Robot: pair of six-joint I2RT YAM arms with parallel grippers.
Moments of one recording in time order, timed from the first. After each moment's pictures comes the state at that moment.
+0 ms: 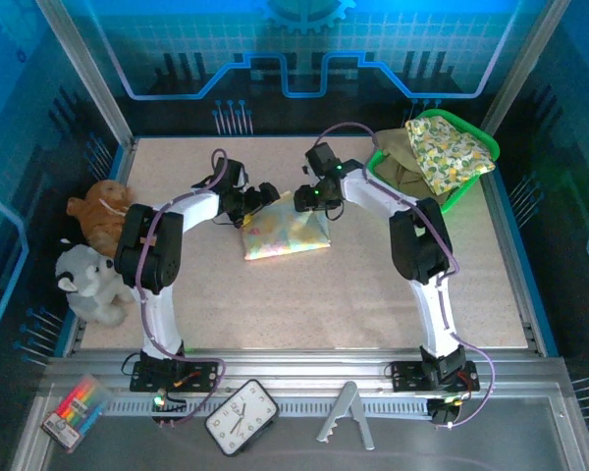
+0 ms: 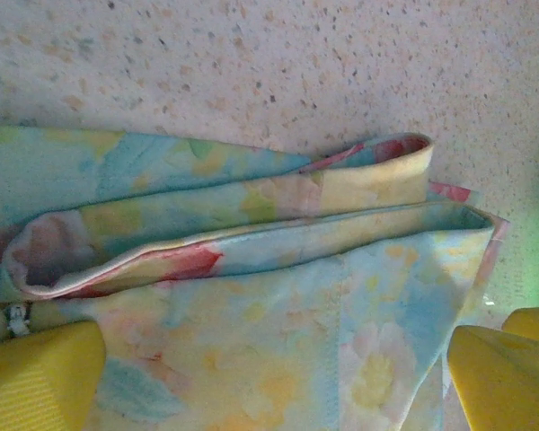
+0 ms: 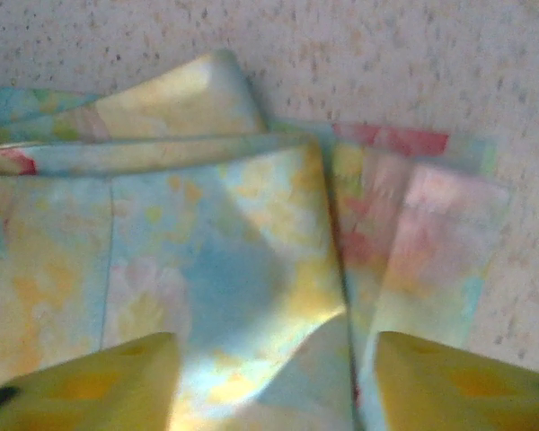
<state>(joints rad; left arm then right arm) -0.20 1.98 1.30 -0.28 0.39 -0.77 0.50 2.19 1.80 -0.72 -0.15 0.34</state>
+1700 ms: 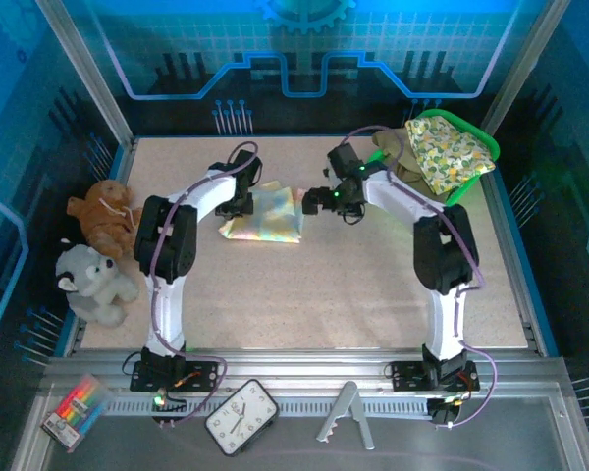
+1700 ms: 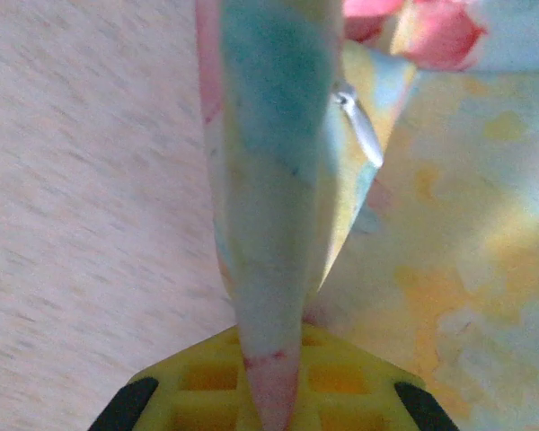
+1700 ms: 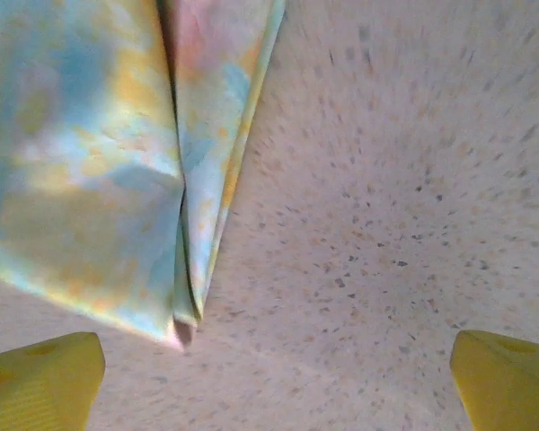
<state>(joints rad) -0.25 2.15 1.65 -0.84 -0.37 -0.30 0.43 1.98 1.64 -0.76 -0.20 0.40</state>
